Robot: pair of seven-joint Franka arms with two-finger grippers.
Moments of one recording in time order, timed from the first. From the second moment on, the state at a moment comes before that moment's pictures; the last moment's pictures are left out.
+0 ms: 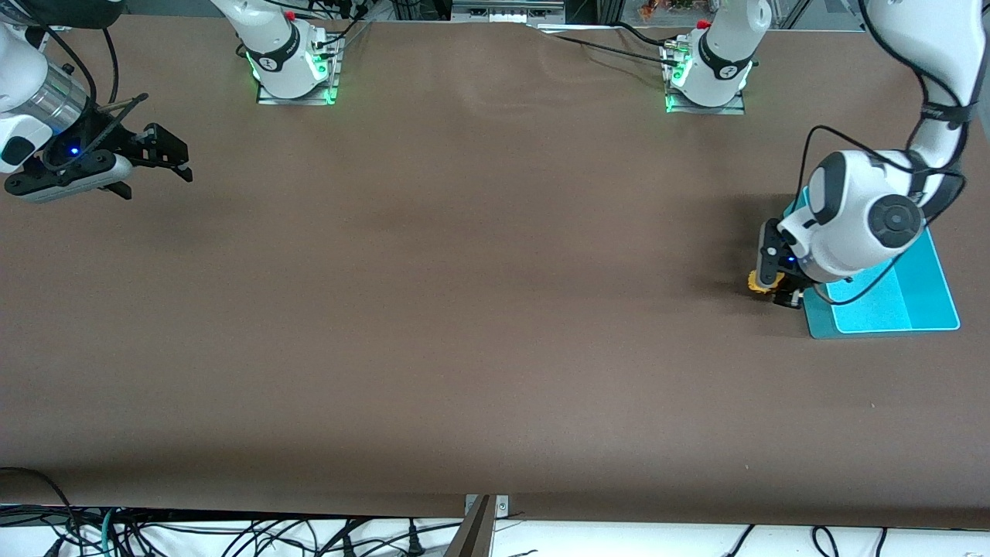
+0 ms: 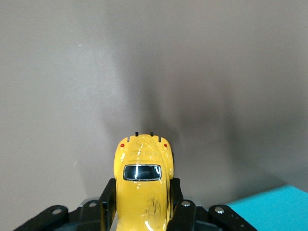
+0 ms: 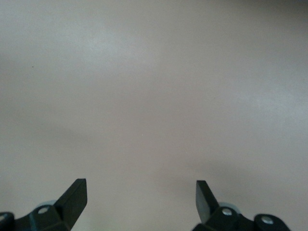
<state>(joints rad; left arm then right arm) 0.10 0.31 -0.04 -2.05 0.11 2.27 1.73 -0.29 -0.17 0.30 -1.95 0.10 1.82 -0.33</state>
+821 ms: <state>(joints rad) 0.29 0.26 0.07 -1.96 0.11 2.12 1.84 -0.29 -0.17 0.30 -1.96 0.10 1.82 -0.33</state>
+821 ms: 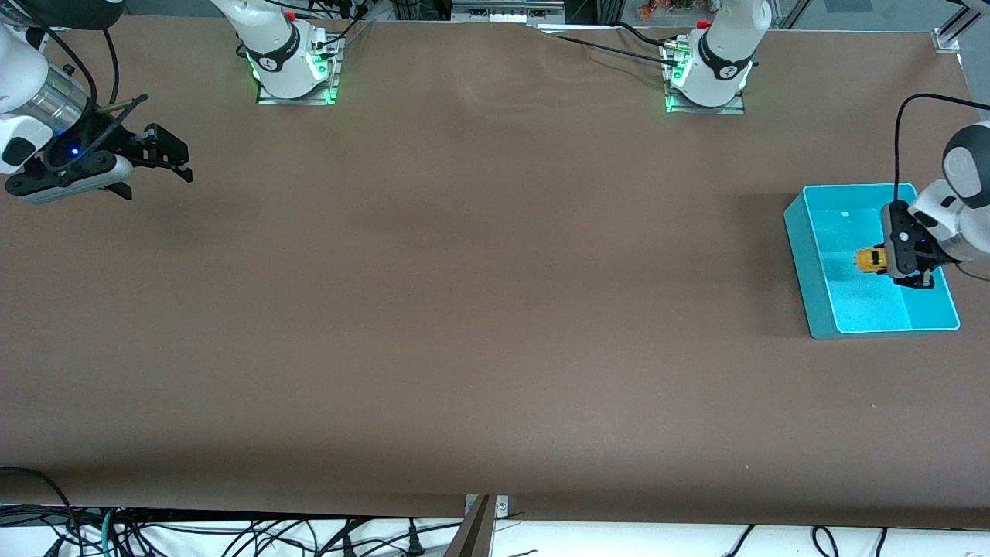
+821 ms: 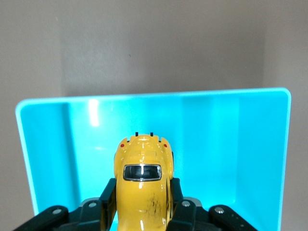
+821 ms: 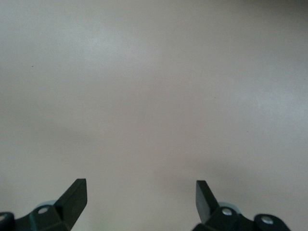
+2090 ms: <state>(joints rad) 0.33 0.52 0.10 -2.04 0.07 2.49 1.85 -0.29 -0.16 0.30 -1.96 0.10 1.82 -0.33</state>
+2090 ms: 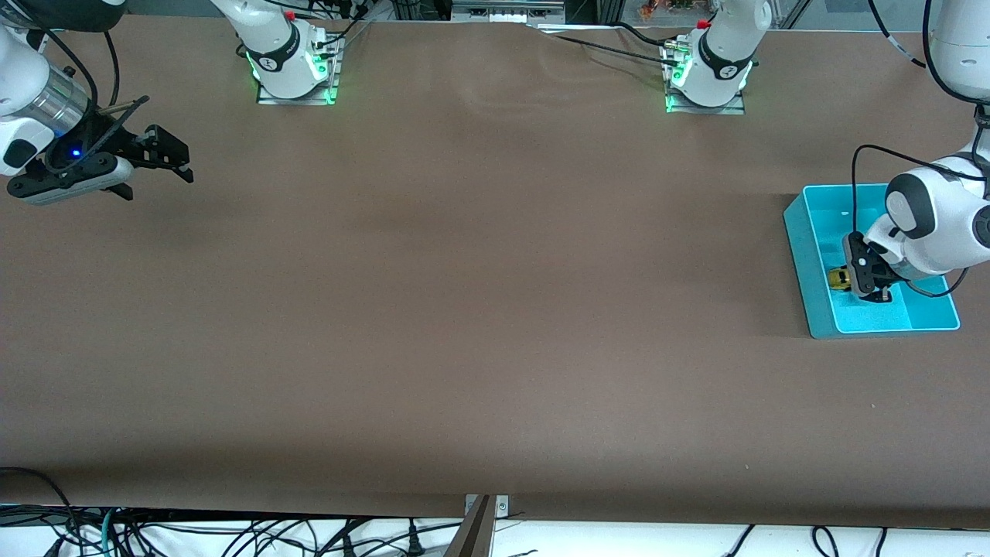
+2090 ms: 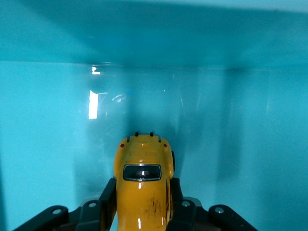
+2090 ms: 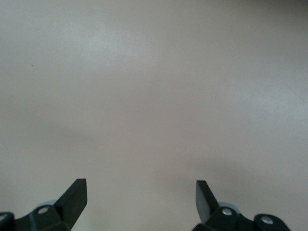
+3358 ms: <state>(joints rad) 0.29 0.33 0.07 -1.97 -0.06 2.29 1.80 -0.29 -0.16 0.30 -1.95 0.05 1.82 -0.33</state>
